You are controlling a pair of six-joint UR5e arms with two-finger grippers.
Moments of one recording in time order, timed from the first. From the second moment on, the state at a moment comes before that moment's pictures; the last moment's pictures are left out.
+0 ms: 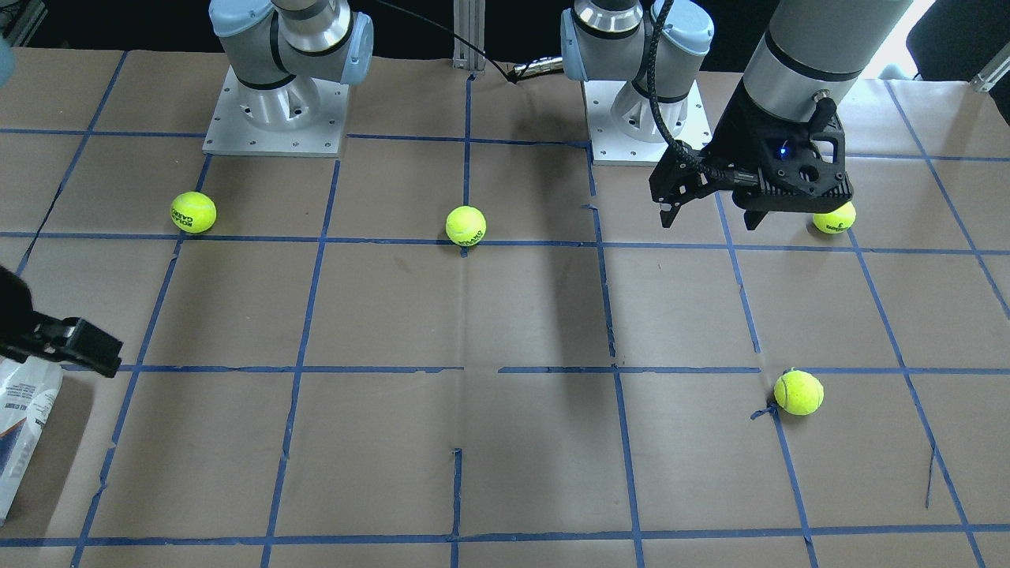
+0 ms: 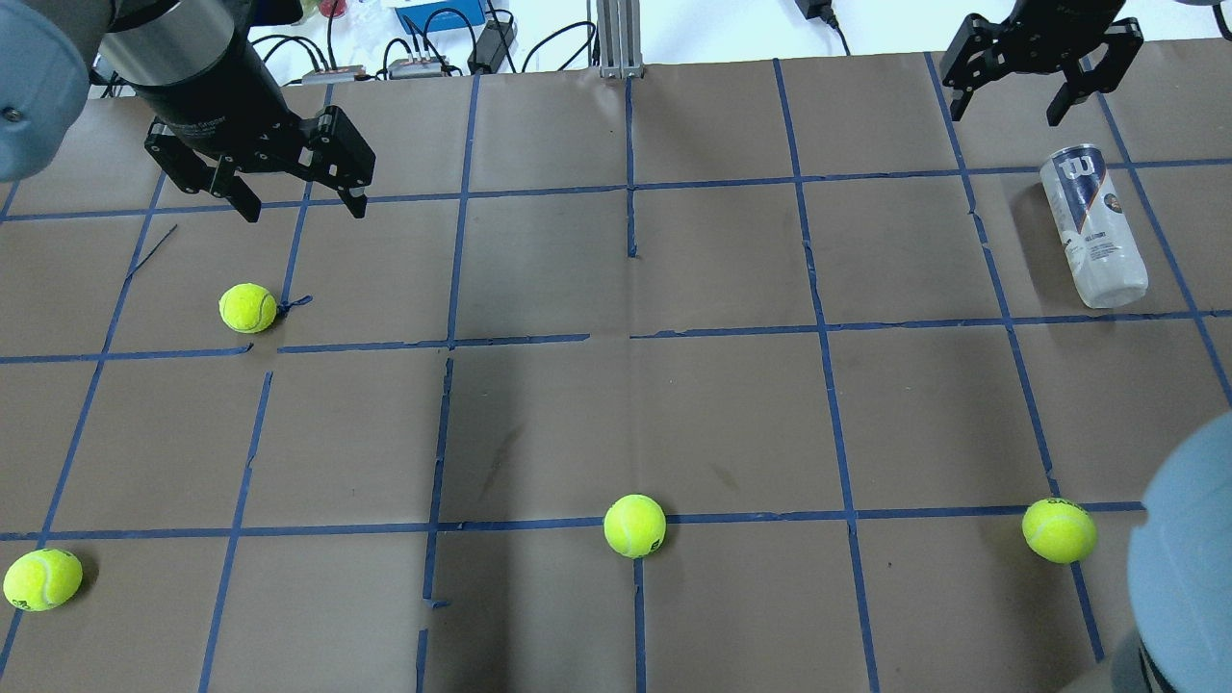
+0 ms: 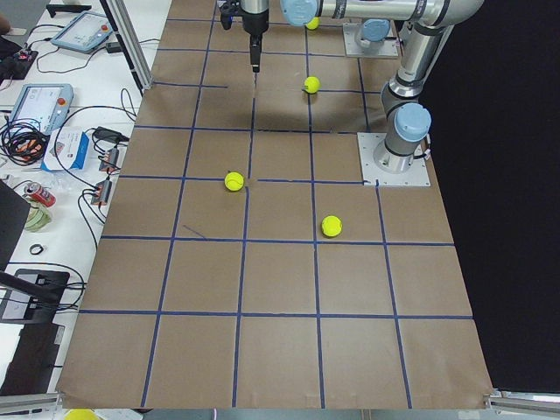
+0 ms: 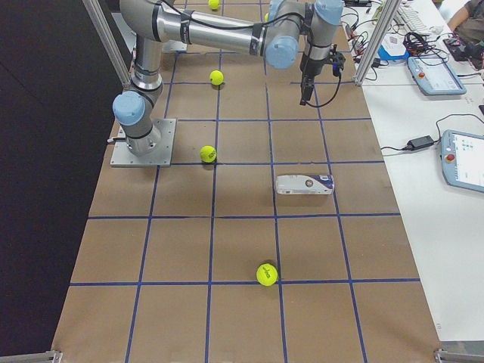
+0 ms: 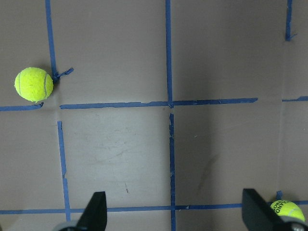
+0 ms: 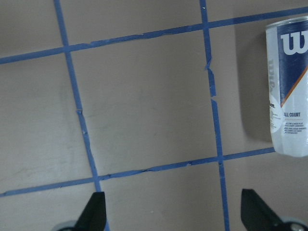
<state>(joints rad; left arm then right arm) -1.53 -1.62 -1.50 -1.59 1.57 0.05 1.32 -1.18 1.25 -1.62 -1.59 -0.06</state>
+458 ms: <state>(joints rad) -1.53 -1.62 -1.50 -1.59 1.57 0.05 1.19 -1.03 1.24 -1.77 -1.61 -0.12</state>
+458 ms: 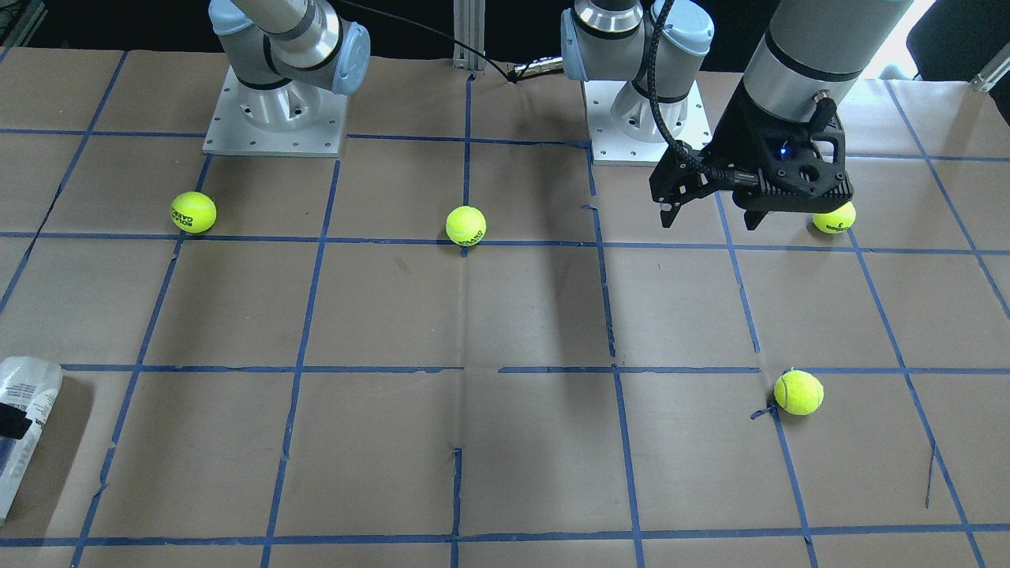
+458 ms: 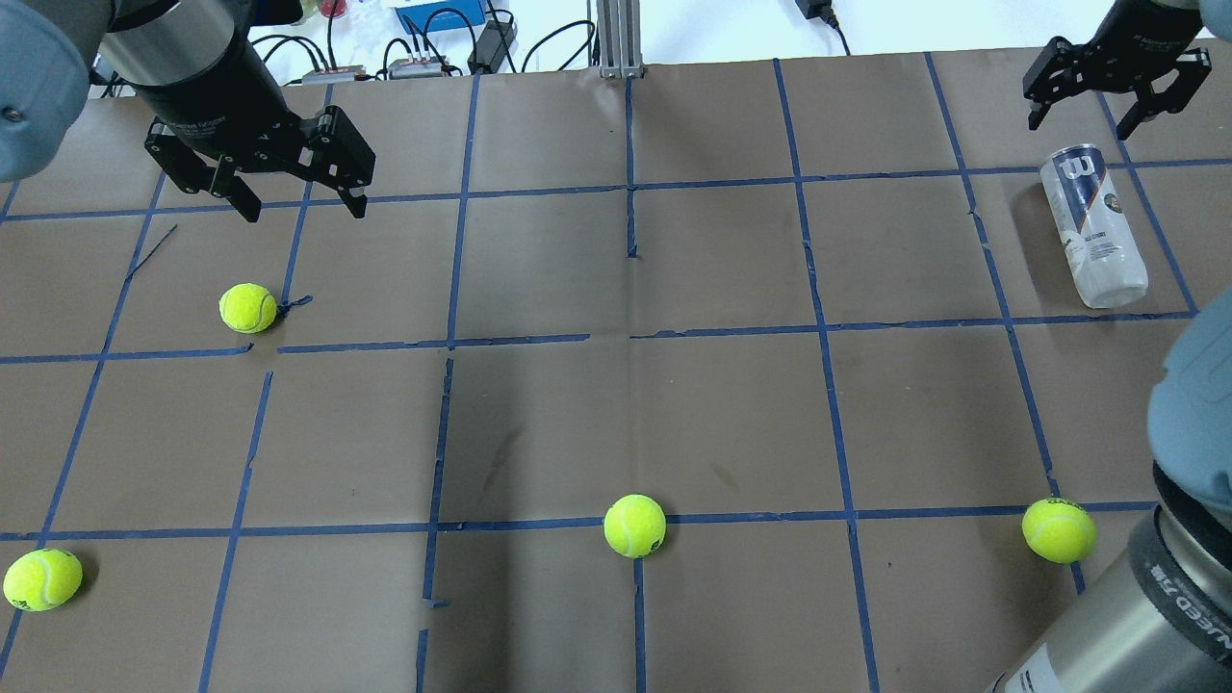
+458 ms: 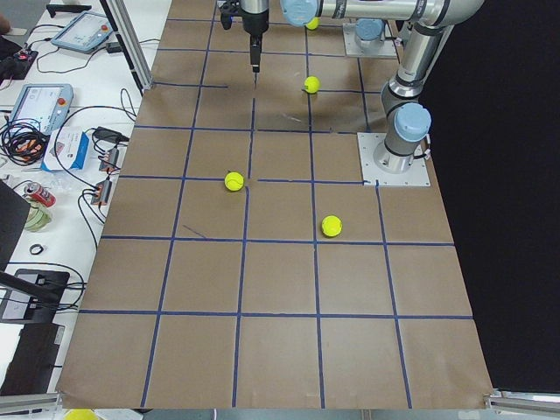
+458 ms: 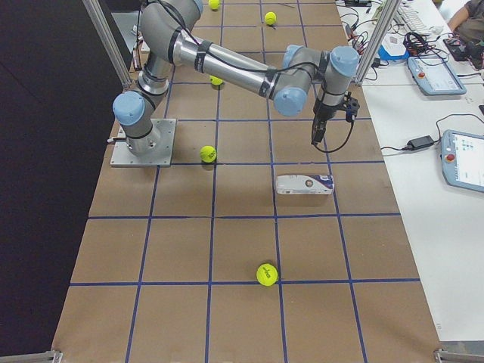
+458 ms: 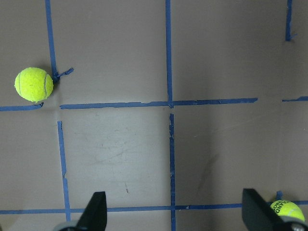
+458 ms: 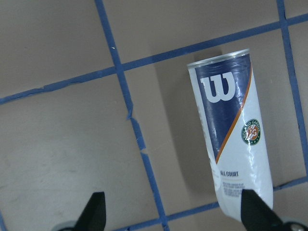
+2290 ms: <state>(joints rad) -1.53 -1.62 -1.50 -1.59 1.57 0.05 1.15 -0.86 1.32 -2.04 -1.74 -0.22</state>
